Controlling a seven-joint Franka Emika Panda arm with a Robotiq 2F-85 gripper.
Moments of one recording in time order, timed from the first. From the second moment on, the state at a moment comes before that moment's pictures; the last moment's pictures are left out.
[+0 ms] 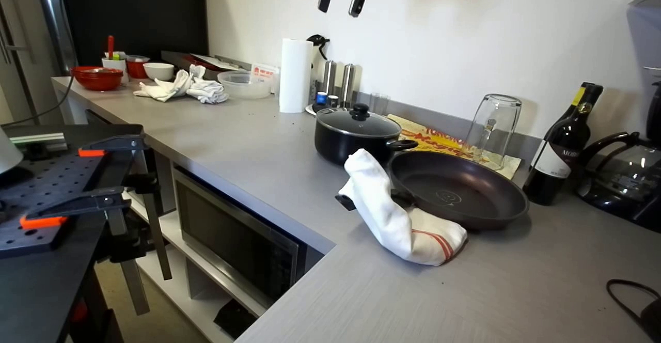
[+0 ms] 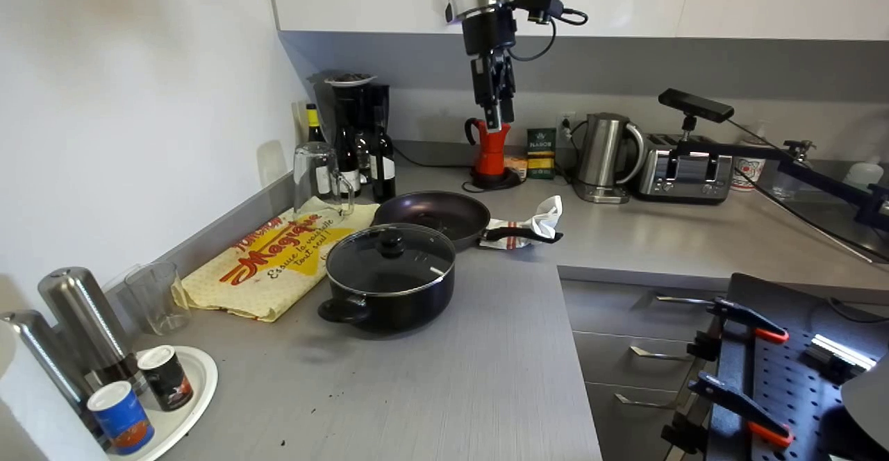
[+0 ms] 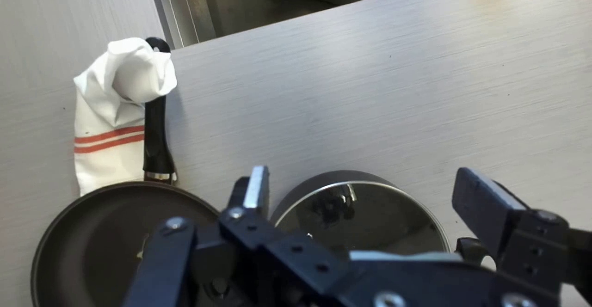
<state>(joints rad) 0.03 0.24 0.03 -1.72 -0.05 1.75 -0.20</state>
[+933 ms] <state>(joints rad) 0.13 0.57 0.07 -1.48 -0.09 1.80 -0.19</state>
